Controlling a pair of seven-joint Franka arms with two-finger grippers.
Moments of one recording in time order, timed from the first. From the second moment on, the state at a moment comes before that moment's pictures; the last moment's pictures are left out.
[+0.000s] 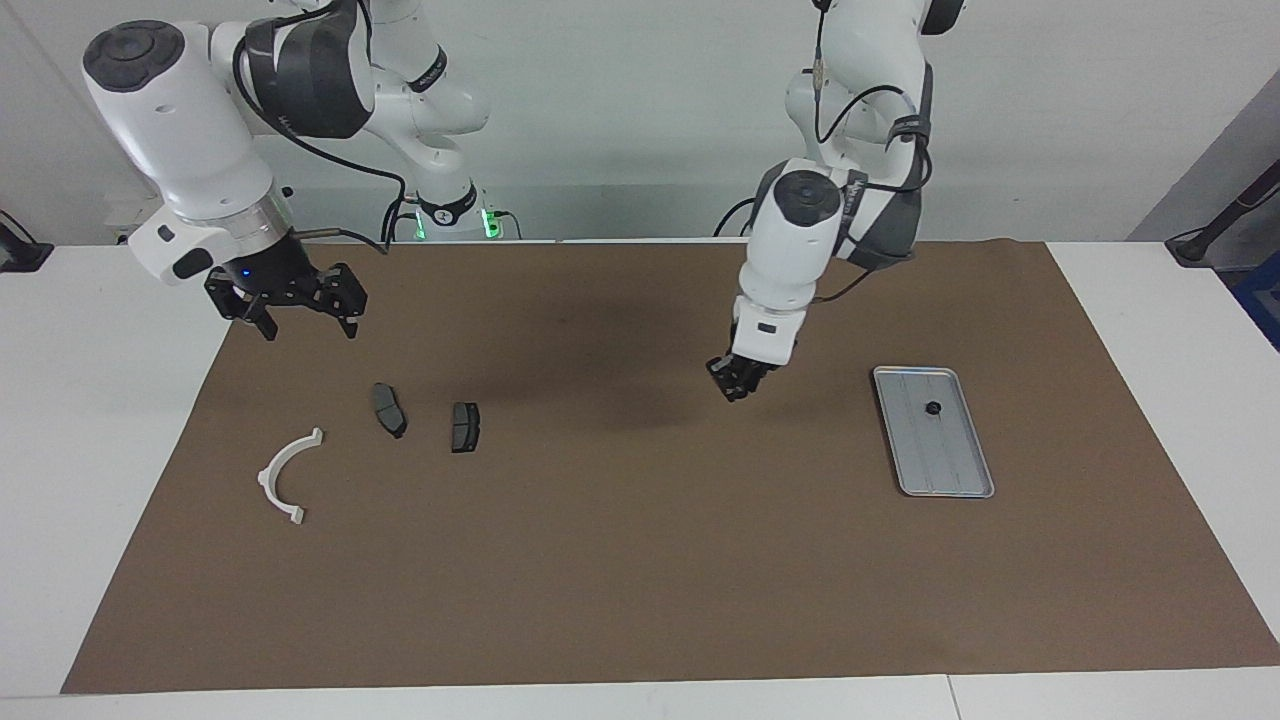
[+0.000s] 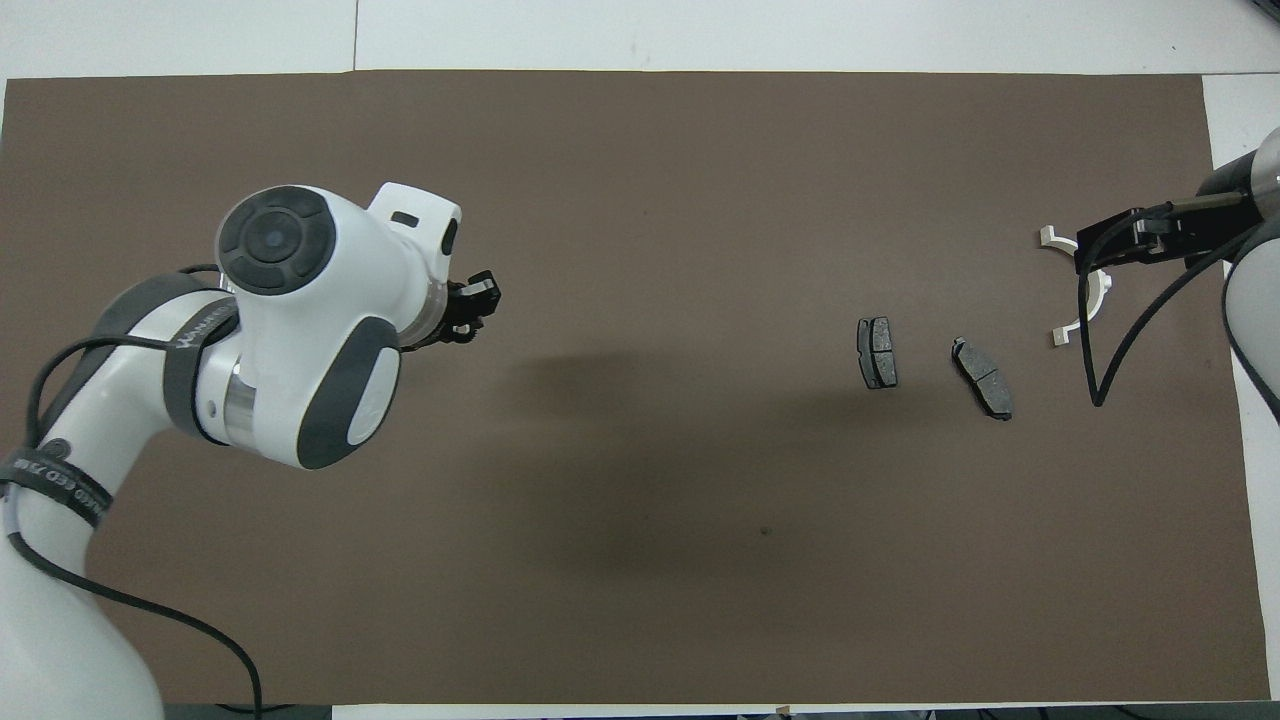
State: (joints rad) left arm -0.55 0.32 -0.03 -1.69 -0.03 2.07 -0.97; right arm -0.02 0.11 0.02 -1.56 -0.02 1.68 -0.01
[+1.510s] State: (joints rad) left arm -0.60 0.53 0.02 -1.64 -0.01 2.15 -1.08; right arm 0.01 0.11 0.03 -1.57 -0.02 1.71 0.01
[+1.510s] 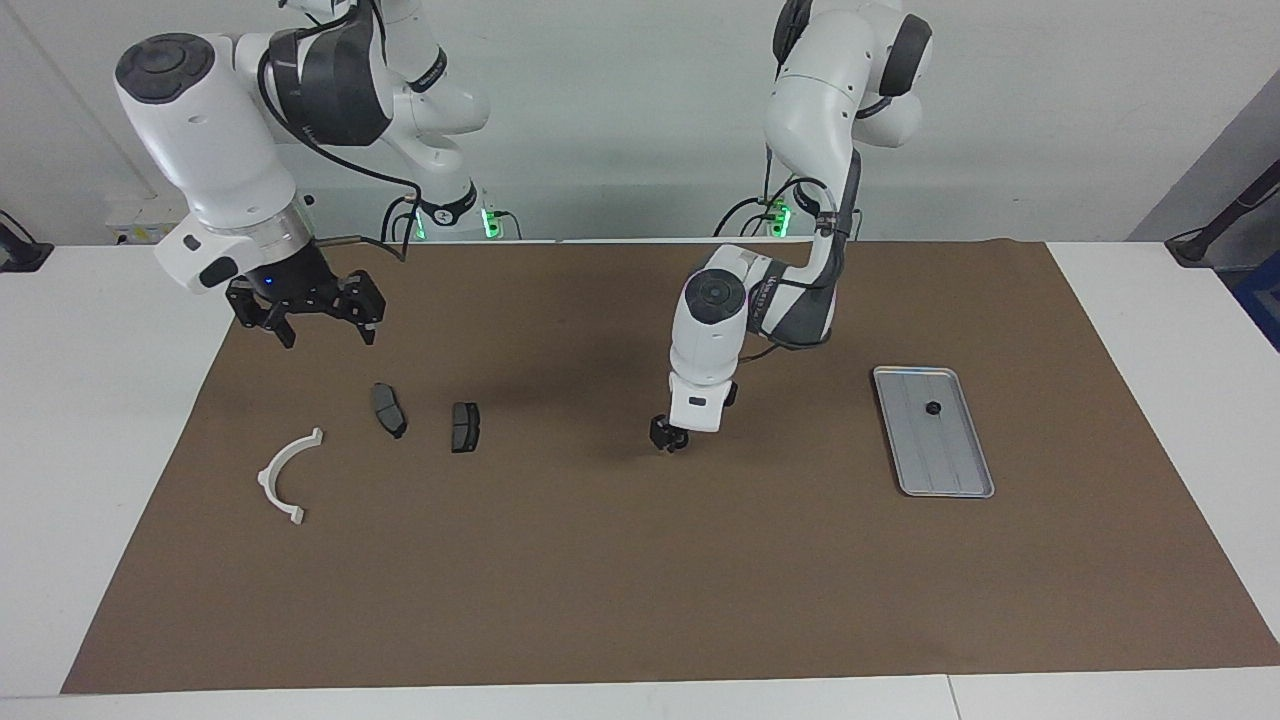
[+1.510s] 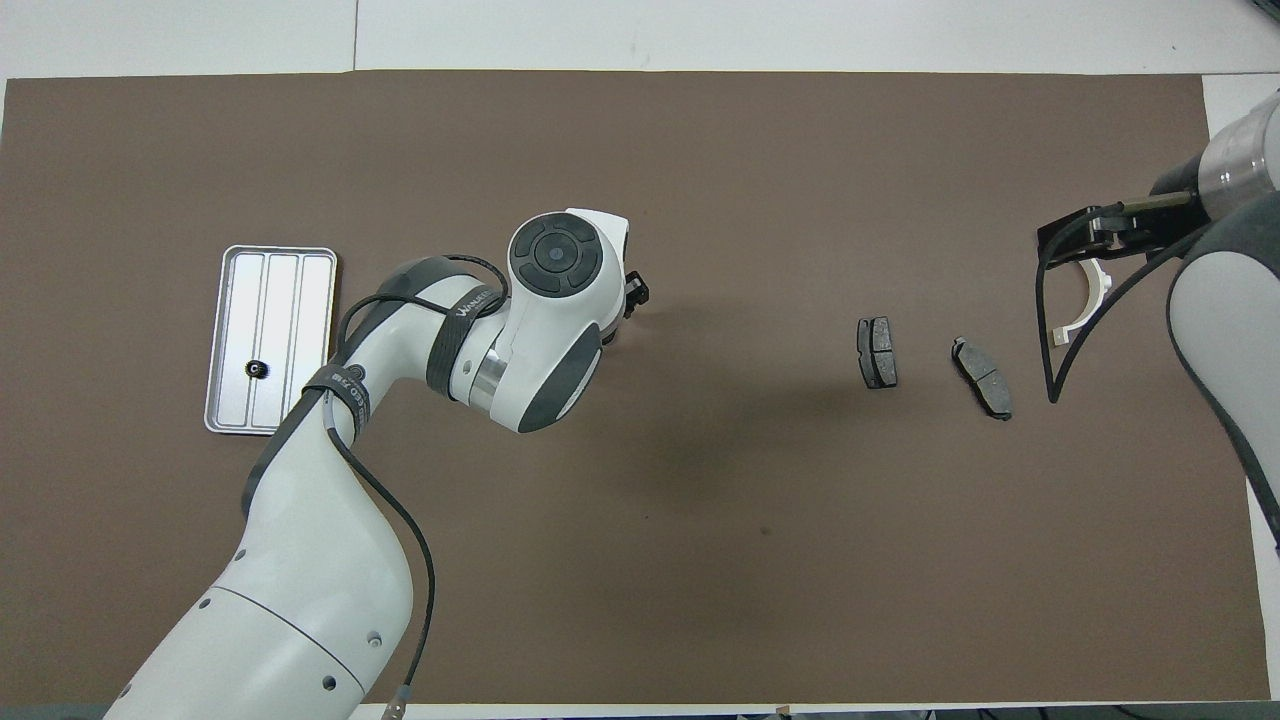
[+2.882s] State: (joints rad) left arm 0.00 0.23 0.03 -2.06 0.01 2.25 0.03; right arm 0.41 0.29 0.03 -1.59 0.05 1.90 0.29
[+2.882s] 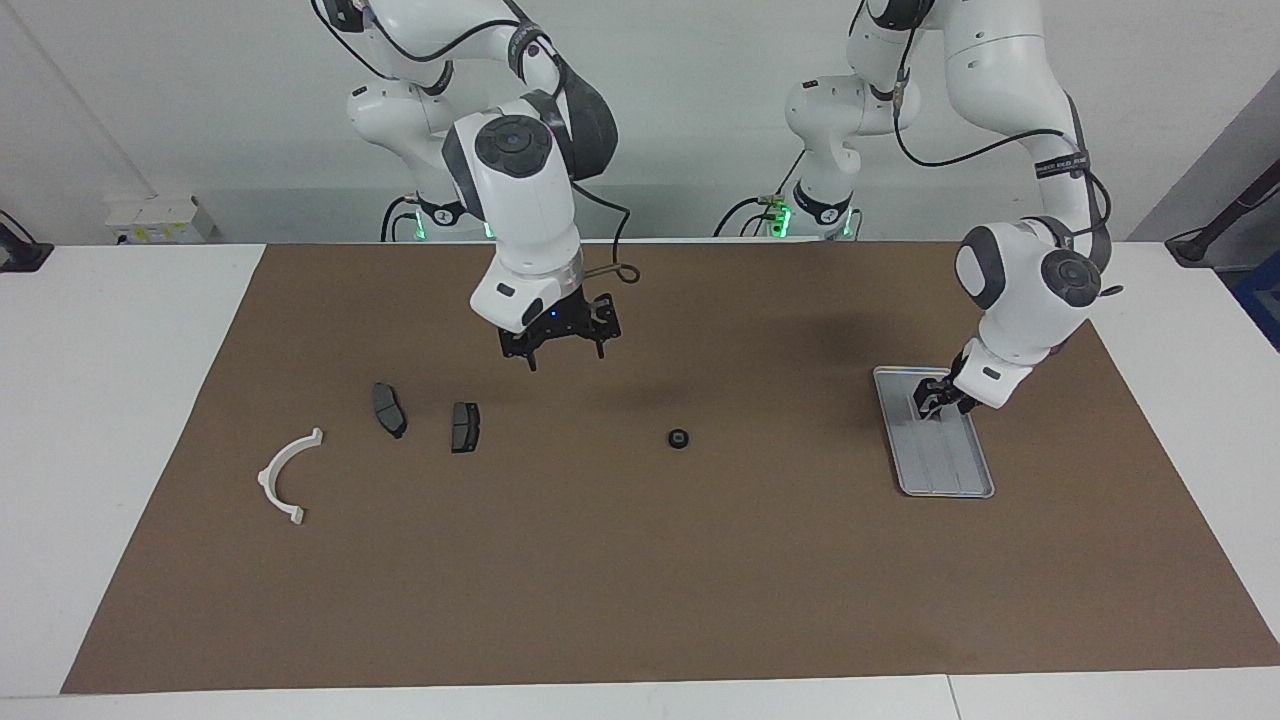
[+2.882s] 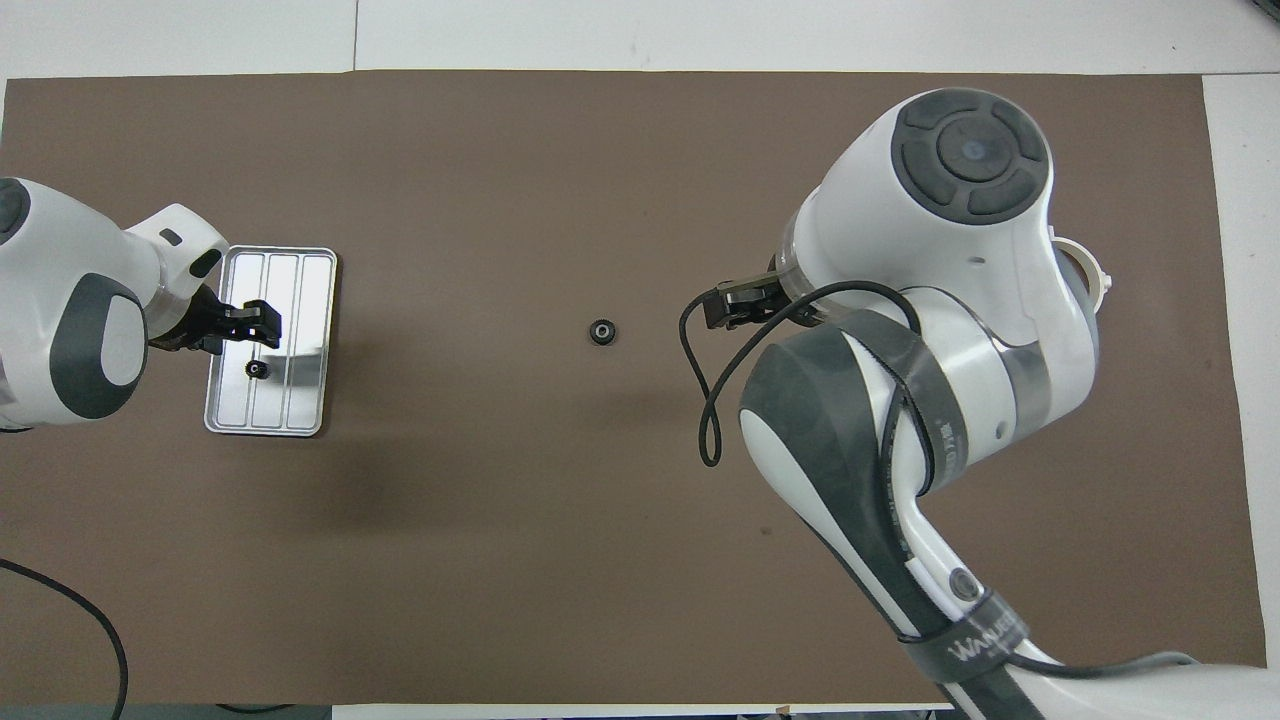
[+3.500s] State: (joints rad) left arm 0.02 0.21 0.03 -2.11 0.01 2.28 0.08; right arm 0.56 0.46 0.03 -1.51 -0.03 1.99 0.46
